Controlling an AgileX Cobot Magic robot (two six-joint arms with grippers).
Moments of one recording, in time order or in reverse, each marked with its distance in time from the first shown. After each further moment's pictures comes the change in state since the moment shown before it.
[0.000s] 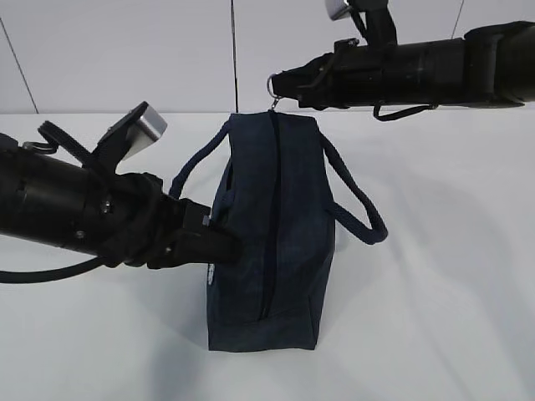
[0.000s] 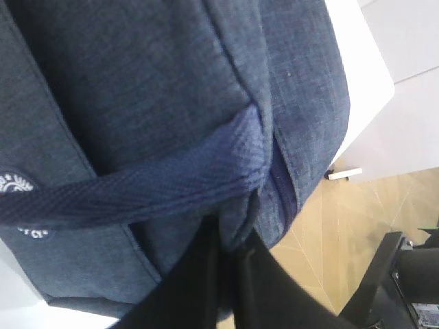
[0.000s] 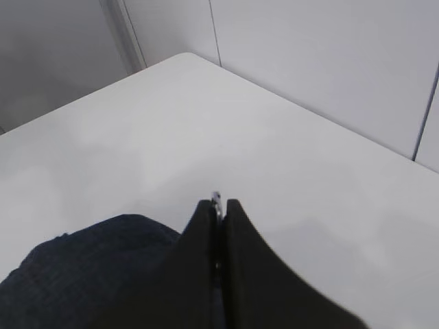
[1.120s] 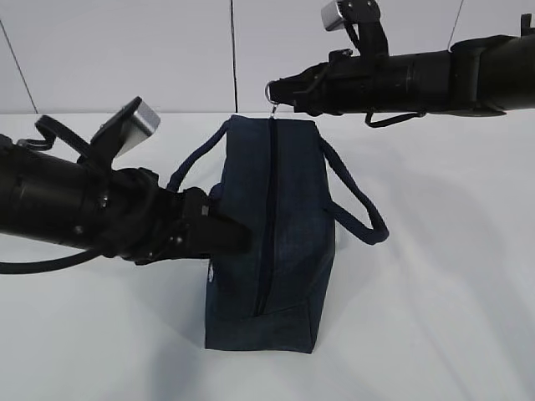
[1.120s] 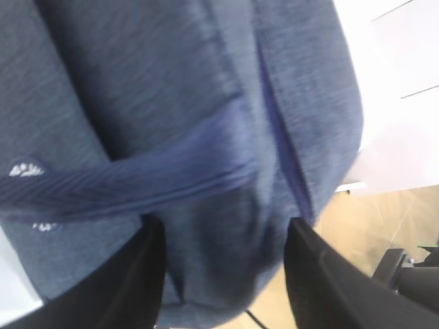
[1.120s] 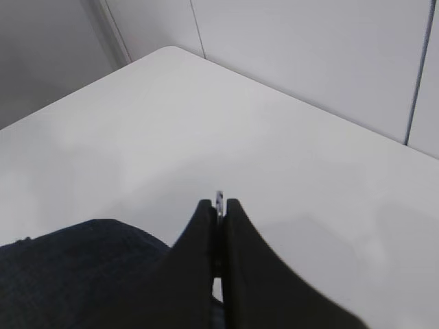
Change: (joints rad) left arm 0.000 -0.009 0.005 -0.039 -0.041 -0.006; right arm -0.002 0.078 -0.048 0.025 0.015 0.002
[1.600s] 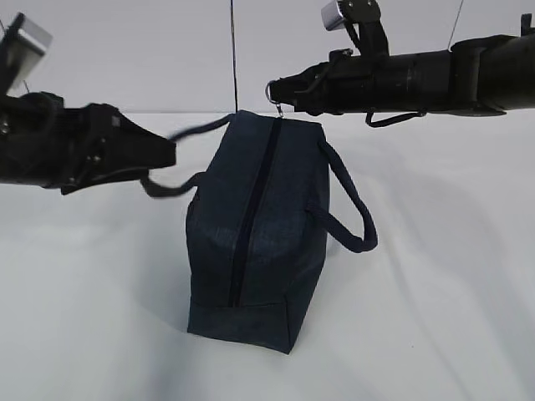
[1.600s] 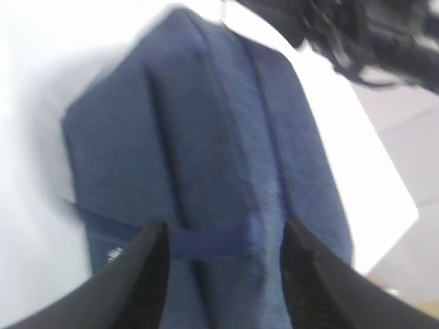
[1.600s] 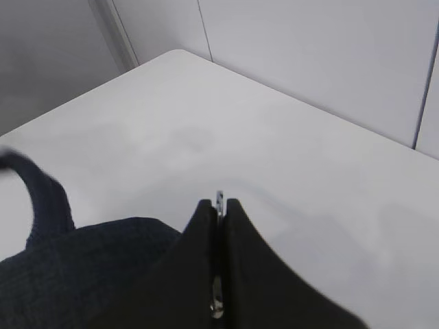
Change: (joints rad) left arm 0.199 -0.170 0.000 0.008 0.004 0.000; right arm -0.002 0.000 0.000 0.001 0.004 0.002
